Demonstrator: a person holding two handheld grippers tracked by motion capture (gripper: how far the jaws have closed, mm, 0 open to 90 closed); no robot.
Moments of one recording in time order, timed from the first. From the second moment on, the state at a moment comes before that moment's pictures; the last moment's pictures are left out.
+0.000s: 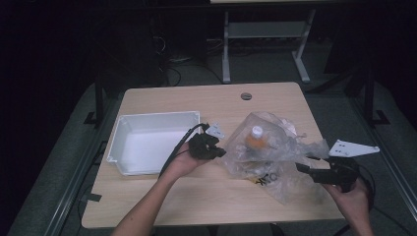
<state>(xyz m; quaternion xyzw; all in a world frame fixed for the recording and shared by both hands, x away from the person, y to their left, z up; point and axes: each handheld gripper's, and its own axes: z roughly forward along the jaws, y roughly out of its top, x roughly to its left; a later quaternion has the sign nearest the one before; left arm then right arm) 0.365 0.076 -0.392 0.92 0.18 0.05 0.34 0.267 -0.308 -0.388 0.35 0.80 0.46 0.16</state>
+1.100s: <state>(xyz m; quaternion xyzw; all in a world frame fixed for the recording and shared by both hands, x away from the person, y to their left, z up) 0.364 0.091 -0.376 0.91 0.19 0.05 0.37 0.265 -0.272 -0.376 0.26 0.84 0.46 0.15</state>
